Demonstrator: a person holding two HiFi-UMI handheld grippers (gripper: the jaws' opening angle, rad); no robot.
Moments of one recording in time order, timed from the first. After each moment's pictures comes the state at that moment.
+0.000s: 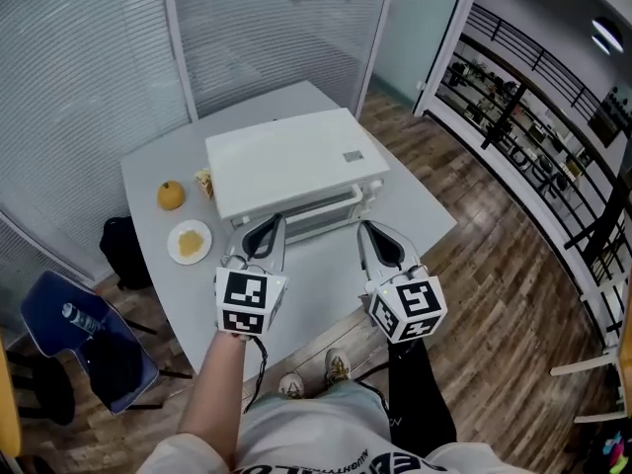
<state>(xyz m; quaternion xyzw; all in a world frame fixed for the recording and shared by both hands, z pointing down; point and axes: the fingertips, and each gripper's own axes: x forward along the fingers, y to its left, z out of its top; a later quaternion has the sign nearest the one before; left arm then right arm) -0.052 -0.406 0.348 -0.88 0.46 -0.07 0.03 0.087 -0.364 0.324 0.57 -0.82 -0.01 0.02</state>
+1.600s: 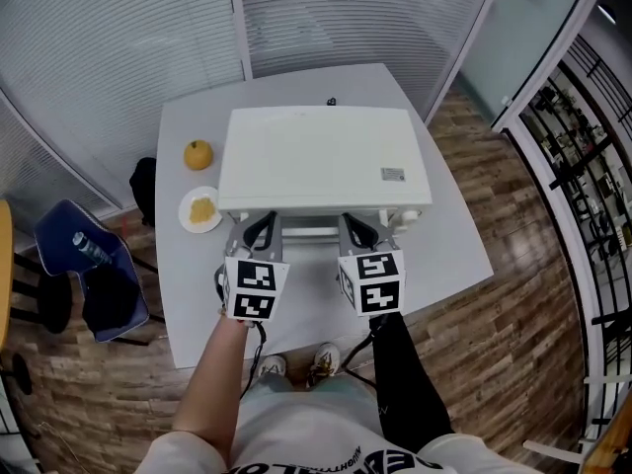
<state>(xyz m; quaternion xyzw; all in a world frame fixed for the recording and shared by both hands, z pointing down) -0.068 -0.484 0.451 -0.76 0.62 -0.20 -0.05 0.060 -0.505 0.445 0.45 -0.87 0.09 0.19</state>
